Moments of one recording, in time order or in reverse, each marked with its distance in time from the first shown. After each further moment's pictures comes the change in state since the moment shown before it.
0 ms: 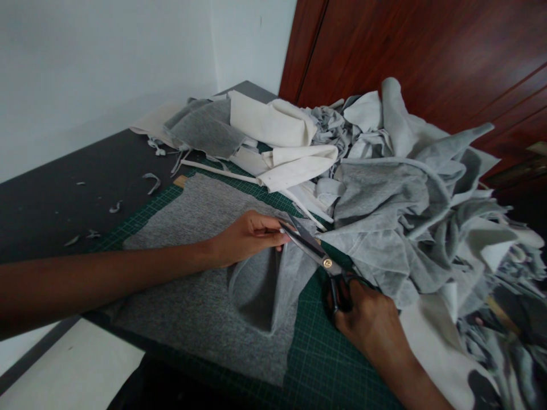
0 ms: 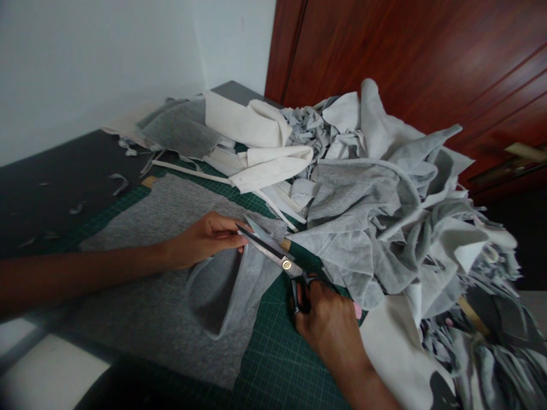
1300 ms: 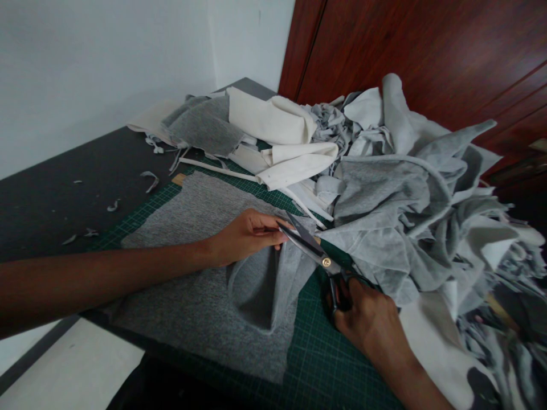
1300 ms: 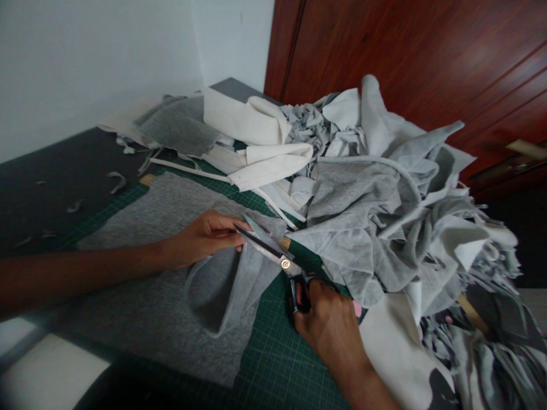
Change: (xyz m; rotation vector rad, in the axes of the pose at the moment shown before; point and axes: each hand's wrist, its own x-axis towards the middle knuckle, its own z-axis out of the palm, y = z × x) left_hand 0.000 -0.001 0.000 -0.015 0.002 0.025; right_hand 0.002 -0.003 -0.003 0.017 0.035 -0.005
